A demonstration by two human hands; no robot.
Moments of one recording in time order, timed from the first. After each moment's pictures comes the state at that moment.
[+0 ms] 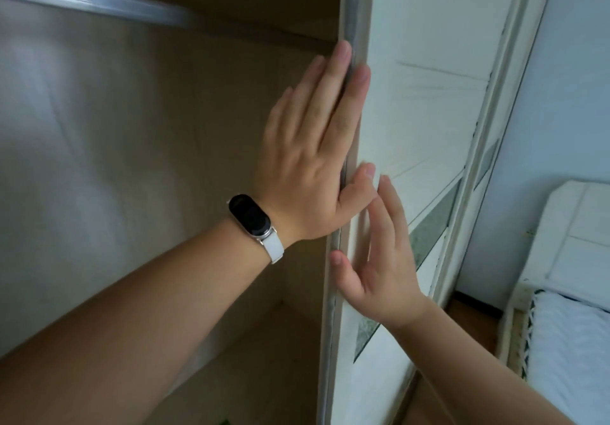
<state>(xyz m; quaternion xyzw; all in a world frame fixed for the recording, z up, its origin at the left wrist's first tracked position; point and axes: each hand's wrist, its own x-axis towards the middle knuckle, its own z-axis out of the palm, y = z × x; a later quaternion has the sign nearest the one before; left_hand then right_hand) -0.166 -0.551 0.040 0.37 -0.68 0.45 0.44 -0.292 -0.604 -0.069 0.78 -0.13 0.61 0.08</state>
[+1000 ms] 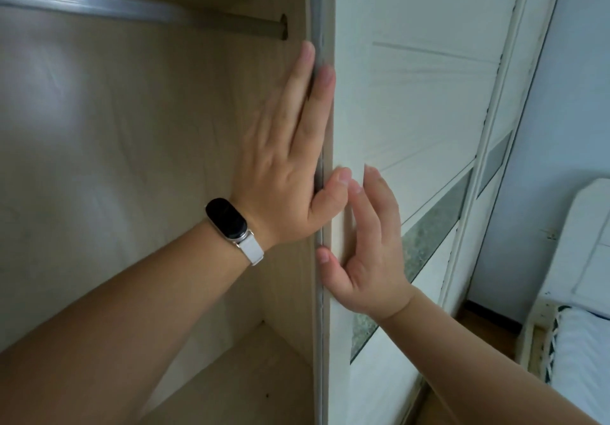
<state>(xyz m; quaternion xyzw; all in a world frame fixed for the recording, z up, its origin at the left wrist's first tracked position) -0.229 -0.718 0.033 0.38 -0.70 0.44 0.43 -0.350 -0.780 -0.073 0.74 -0.09 0.66 0.09</state>
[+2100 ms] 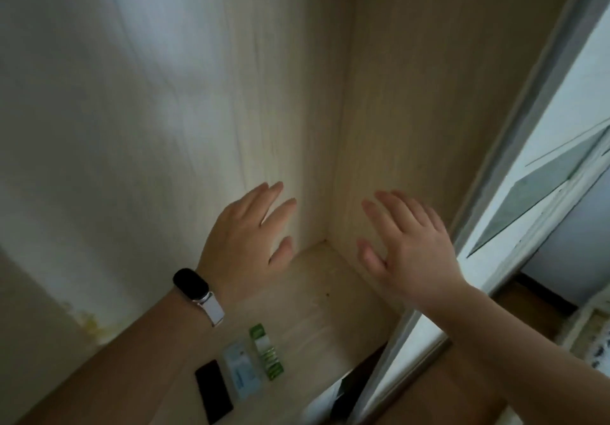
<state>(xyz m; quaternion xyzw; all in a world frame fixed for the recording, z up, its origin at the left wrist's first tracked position) -0.075 -0.490 -0.170 0.71 -0.62 0.24 0.22 -0.289 -0.636 -0.164 0.90 -0.23 0.33 0.15</state>
